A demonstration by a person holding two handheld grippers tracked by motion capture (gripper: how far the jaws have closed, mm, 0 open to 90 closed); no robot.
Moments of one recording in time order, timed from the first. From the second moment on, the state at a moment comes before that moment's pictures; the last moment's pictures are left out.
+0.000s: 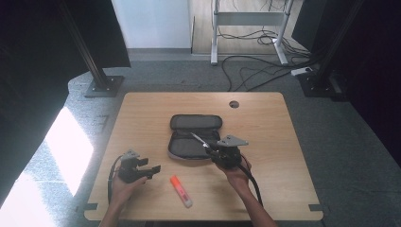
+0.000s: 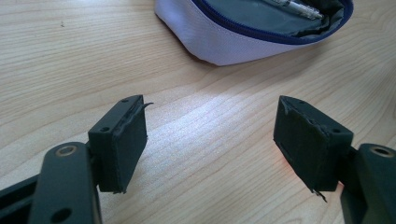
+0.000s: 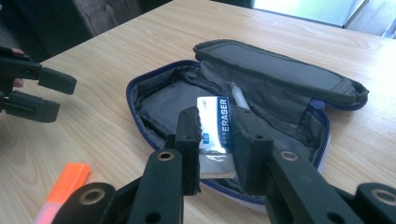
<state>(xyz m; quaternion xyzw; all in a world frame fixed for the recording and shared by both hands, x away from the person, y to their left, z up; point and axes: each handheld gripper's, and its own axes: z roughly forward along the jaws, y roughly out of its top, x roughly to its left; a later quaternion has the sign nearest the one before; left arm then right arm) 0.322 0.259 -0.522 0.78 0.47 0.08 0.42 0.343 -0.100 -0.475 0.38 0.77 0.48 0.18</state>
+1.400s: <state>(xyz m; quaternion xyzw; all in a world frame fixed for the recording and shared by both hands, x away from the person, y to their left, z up) 0.321 0.260 -0.521 0.77 0.47 0.09 0.42 0.389 -0.066 -0.506 0.40 0.80 0.43 0.16</state>
